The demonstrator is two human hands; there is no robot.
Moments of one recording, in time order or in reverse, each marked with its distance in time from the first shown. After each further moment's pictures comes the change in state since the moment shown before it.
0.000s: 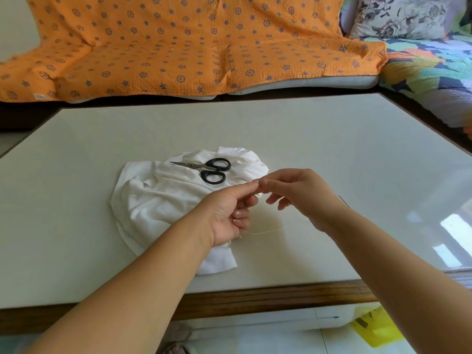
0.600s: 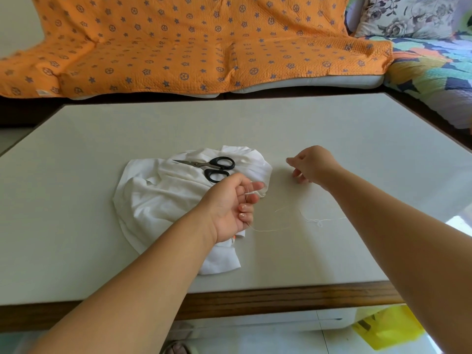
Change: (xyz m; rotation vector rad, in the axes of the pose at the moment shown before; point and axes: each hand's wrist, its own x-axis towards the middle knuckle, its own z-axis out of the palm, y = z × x) left_hand 0.001 0.006 -0.003 -0.043 0.002 -0.013; right_hand 0.086 0.016 -0.040 -0.531 0.216 0.239
